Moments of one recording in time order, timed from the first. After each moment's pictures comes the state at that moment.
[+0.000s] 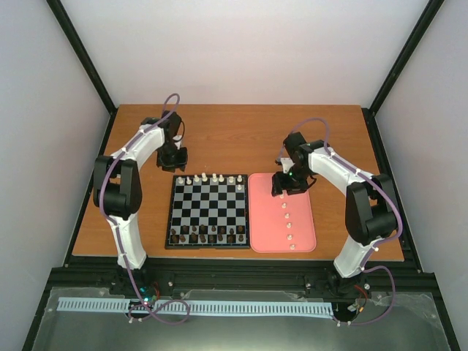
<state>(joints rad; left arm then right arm) -0.19 1.98 1.59 -1.09 0.07 -0.28 0.36 1.73 1.25 -0.98 -0.31 0.13</state>
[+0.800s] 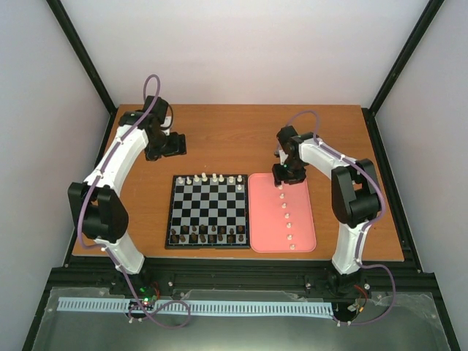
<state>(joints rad) -0.18 1.71 1.62 -1.12 0.06 -0.34 0.35 1.93 1.42 -0.95 -0.13 0.15</state>
